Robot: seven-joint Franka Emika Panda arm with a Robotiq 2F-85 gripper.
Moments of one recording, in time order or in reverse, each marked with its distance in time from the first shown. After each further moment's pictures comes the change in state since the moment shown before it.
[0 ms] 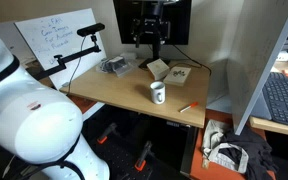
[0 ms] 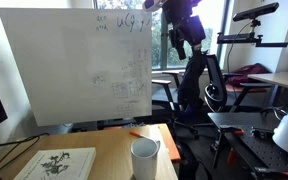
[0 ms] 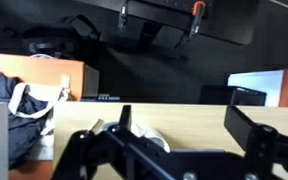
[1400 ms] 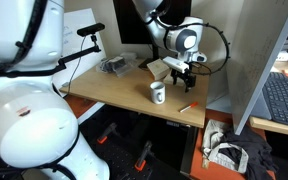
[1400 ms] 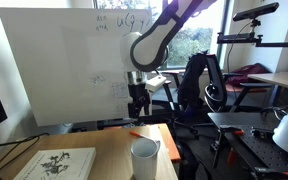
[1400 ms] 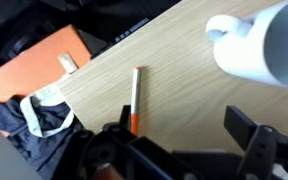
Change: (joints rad) arm -0.130 0.676 -0.018 0.141 0.126 0.707 0.379
